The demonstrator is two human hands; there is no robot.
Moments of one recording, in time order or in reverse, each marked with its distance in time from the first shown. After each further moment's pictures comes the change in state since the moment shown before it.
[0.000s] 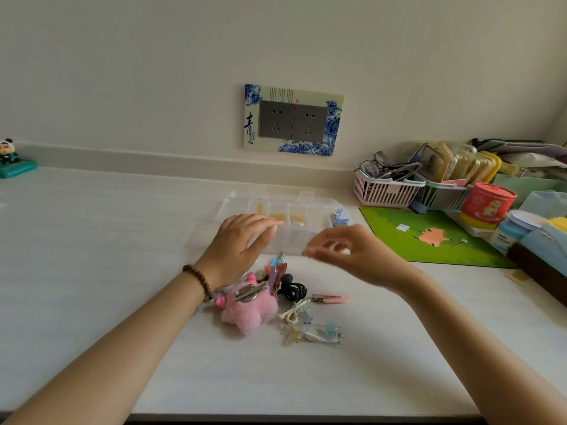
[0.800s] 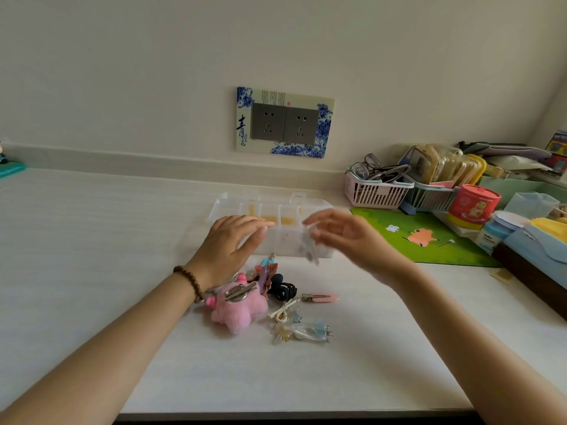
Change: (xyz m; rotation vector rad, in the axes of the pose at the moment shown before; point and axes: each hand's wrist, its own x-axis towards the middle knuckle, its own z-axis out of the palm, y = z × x) left_hand 0.000 0.001 0.000 -0.008 0.014 -0.008; right_hand 0.003 0.010 -0.011 0.379 0.068 0.015
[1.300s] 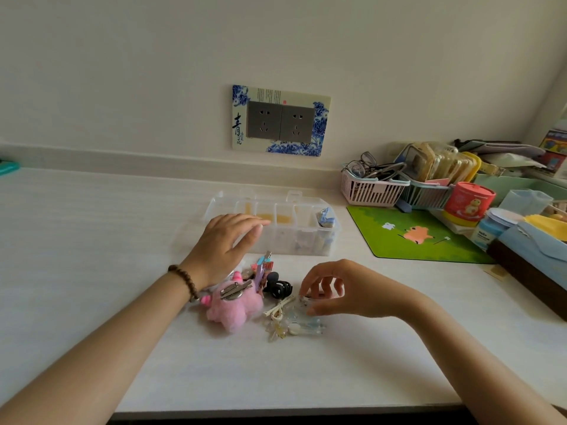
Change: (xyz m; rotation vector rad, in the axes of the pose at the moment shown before) left_hand 0.000 0.000 0.000 0.022 -0.006 0.012; right_hand -0.039 0.012 0.008 -0.475 -0.335 0.076
